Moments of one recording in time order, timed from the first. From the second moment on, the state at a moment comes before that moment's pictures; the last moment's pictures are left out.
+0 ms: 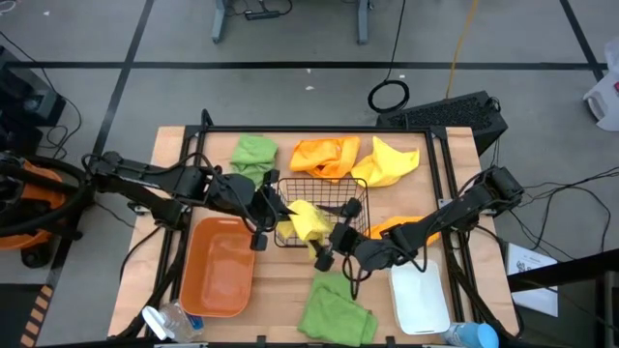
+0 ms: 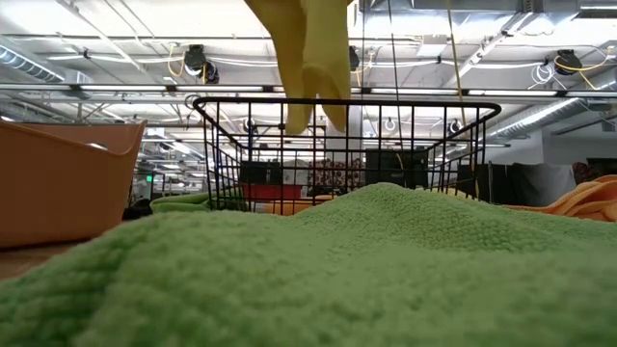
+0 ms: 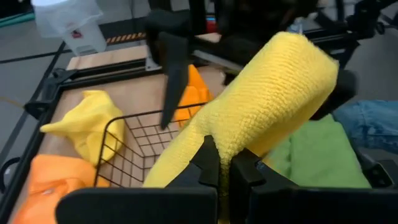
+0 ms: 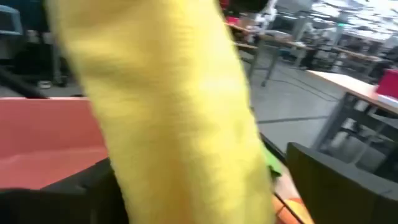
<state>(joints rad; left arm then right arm) -0.23 1.35 1.39 -0.54 -0.11 0.05 0.46 1.65 1.17 0.26 0.99 0.03</state>
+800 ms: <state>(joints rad) -0.36 1.35 1.39 -0.60 -0.13 -0.06 0.68 1.46 1.17 0.13 0.97 0.05</state>
